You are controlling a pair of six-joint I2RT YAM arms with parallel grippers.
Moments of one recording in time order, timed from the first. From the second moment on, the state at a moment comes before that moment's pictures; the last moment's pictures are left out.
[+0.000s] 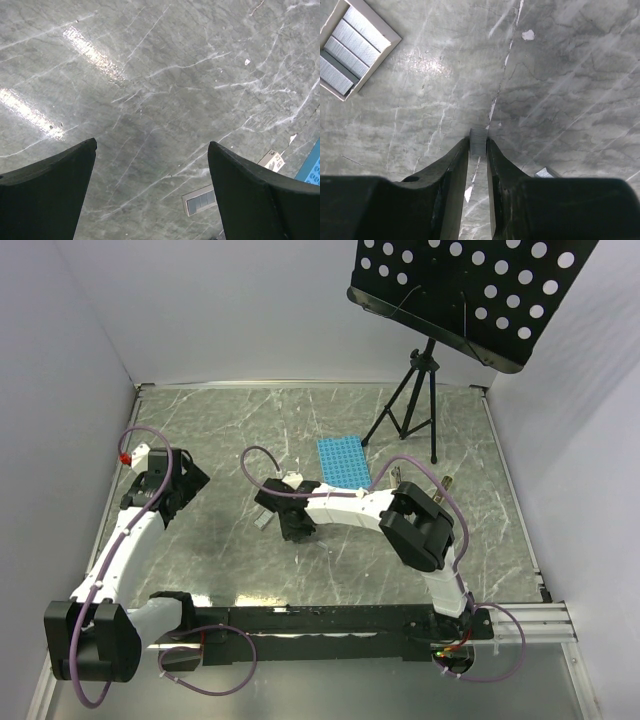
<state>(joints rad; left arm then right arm) -0.05 1.07 0.79 -0.54 -0.31 -0.83 1.04 2.04 1.46 -0.68 0.25 0.80</state>
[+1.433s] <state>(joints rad) -0.05 0.59 0.72 -0.52 -0.36 -0.71 0.99 2.03 1.58 -0.45 0.04 0.24</state>
